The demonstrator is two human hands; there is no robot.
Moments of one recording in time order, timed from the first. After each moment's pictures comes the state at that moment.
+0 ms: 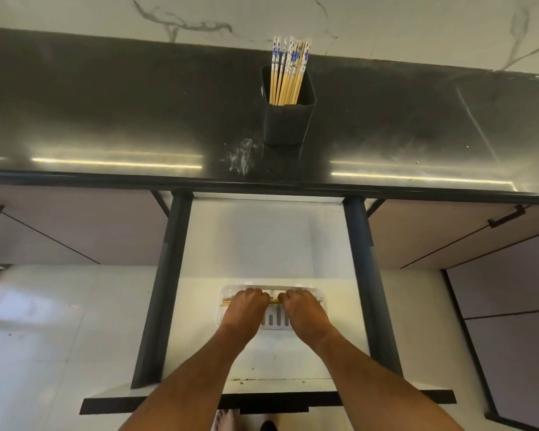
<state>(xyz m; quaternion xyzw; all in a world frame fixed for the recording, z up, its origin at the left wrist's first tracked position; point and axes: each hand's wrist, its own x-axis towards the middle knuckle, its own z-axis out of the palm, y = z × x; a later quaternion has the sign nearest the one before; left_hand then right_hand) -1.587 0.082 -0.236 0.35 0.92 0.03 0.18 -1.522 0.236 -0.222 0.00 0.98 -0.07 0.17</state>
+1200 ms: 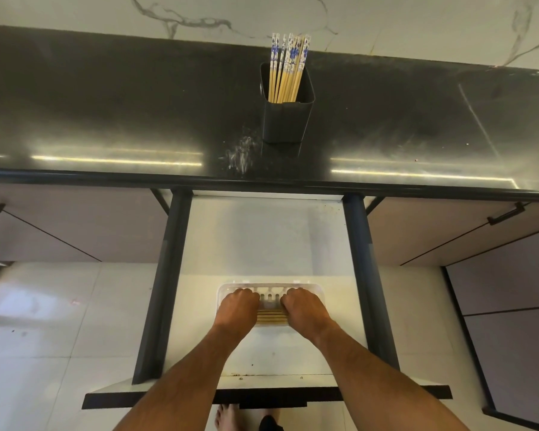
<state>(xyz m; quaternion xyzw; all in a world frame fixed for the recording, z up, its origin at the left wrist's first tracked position) -1.590 0.072 -0.253 0.28 0.94 0.08 0.21 -1.525 0.242 -0.226 0.01 0.98 -0.09 0.19</state>
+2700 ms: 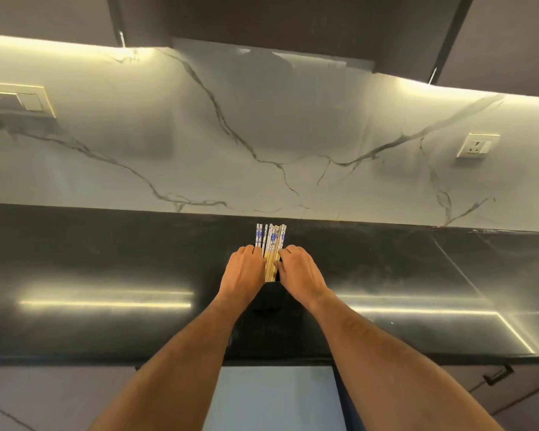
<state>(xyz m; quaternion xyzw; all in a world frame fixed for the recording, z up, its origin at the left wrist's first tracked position) -1.883 0.212 0.043 0.31 0.93 0.12 -0.13 -1.815 0.353 0.058 0.03 0.98 -0.12 -0.18</state>
